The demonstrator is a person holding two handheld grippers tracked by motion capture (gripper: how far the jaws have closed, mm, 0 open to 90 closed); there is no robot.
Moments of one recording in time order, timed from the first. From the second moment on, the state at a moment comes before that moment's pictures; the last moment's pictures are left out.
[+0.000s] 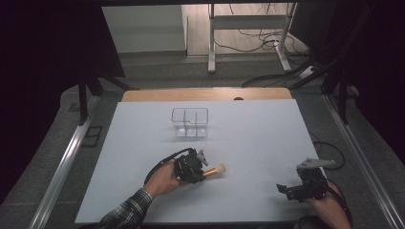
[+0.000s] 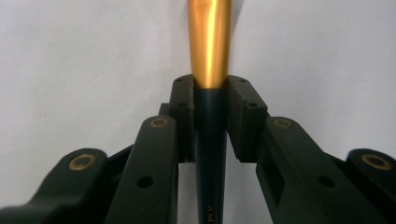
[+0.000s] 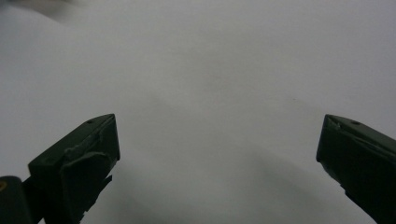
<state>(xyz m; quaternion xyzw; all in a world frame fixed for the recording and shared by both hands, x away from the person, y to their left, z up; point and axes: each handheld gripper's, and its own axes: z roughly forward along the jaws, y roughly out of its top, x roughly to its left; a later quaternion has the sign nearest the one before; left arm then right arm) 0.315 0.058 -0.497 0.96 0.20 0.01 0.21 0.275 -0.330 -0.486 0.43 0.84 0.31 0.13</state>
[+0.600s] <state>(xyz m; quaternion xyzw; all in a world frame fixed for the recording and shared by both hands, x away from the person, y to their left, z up) 0.317 0.074 -0.484 0.93 0.23 0.01 0.28 0.275 -0.330 -0.486 0.43 0.84 0.31 0.13</state>
